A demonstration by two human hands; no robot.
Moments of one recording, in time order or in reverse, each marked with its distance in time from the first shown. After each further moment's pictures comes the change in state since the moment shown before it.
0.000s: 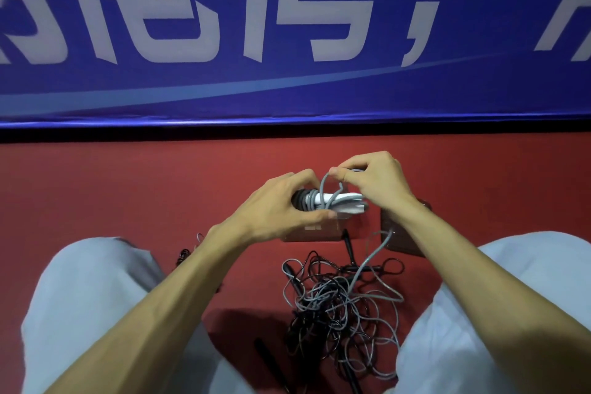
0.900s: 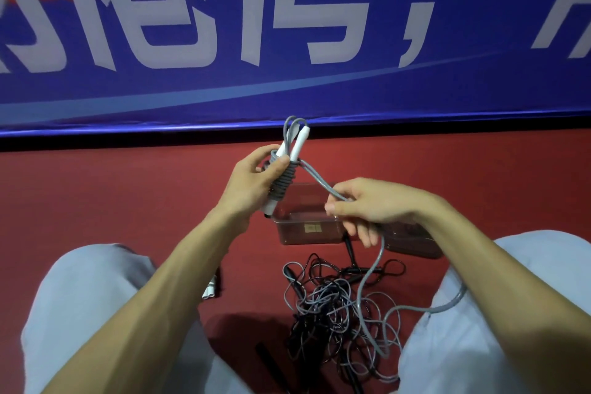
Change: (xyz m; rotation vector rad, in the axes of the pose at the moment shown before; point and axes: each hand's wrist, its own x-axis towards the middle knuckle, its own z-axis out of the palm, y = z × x) left_hand 0.012 -0.007 -0.014 -0.685 0.373 -0.336; right_hand -0.012 -0.013 -0.016 -0.018 -0.762 0.123
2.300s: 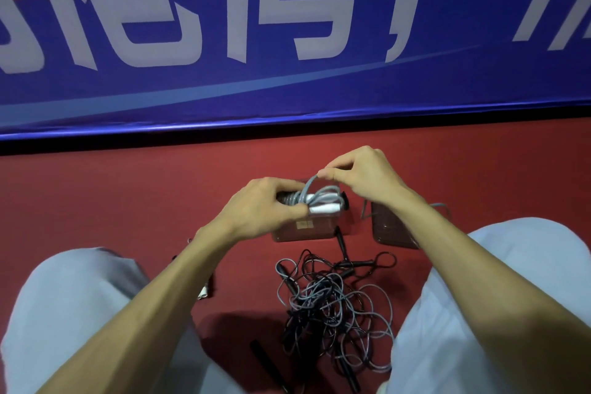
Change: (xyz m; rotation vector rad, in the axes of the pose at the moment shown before) left_hand -0.013 0.002 0.013 0.772 -0.373 0.088; right_hand 0.015 0.015 -0.011 -0.155 0.644 -0.133
